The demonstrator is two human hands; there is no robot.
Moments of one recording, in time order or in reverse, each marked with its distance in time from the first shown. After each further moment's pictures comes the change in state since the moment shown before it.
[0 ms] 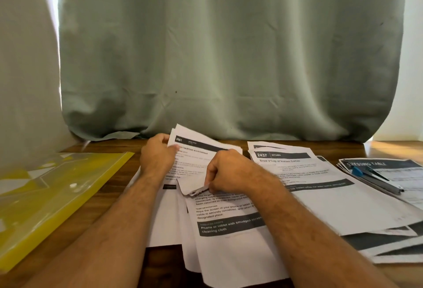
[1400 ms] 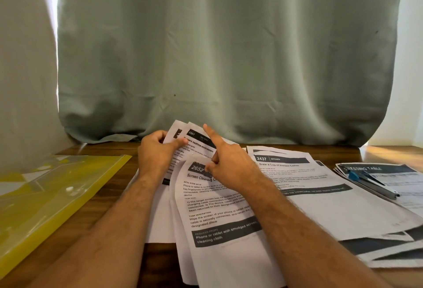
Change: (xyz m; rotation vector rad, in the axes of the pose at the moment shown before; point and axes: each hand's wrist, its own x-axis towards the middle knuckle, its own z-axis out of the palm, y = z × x) left_hand -0.016 0.018 -0.013 -0.352 0.006 0.078; right_hand 0.014 0.007 0.001 0.109 0.229 -0.056
